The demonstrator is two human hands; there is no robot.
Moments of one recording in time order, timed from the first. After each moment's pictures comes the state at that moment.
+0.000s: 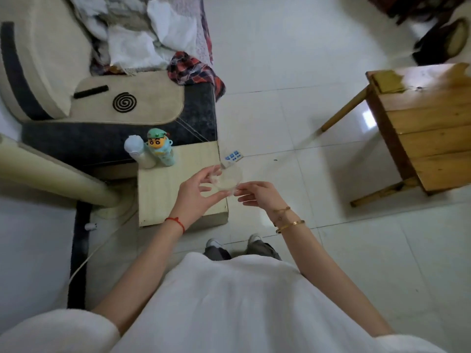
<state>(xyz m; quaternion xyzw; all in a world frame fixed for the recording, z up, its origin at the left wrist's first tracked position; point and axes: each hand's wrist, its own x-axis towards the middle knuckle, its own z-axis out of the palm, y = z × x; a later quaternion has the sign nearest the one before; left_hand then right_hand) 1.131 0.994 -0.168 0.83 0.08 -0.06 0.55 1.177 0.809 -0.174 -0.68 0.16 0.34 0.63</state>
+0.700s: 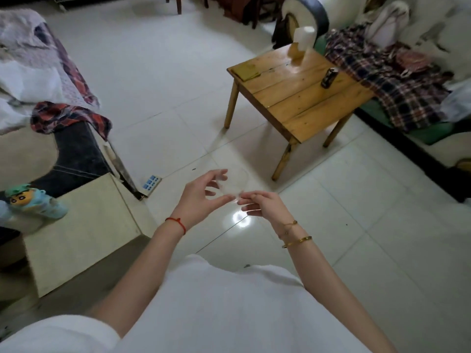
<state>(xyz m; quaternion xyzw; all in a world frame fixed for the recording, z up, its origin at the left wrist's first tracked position) 1.095 0.691 -0.129 0.82 -0.18 -0.15 0.52 1.032 0.506 -0.136 -0.65 0.28 0.14 0.69</state>
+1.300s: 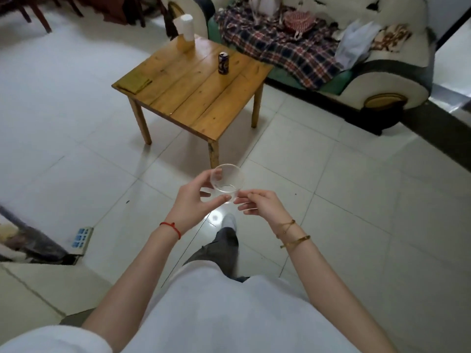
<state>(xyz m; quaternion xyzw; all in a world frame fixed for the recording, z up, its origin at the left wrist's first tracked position) 1.090 0.423 -0.128 0.78 -0.35 -0.24 0.46 0.966 0.271 -0.145 -0.61 0.39 0.00 0.70</state>
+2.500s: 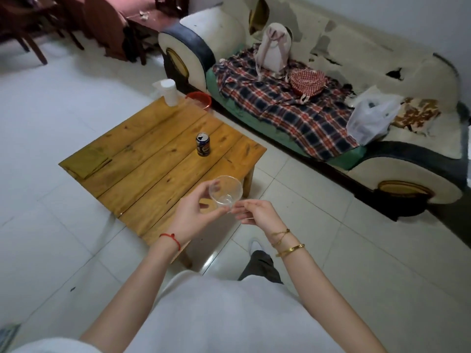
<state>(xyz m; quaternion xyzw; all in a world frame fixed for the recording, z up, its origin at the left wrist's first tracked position) 1.404 -0.039 -0.139 0.80 -0.30 -0.22 0.48 1.306 -0.198 -0.147 -0.61 0.36 0.04 0.70</state>
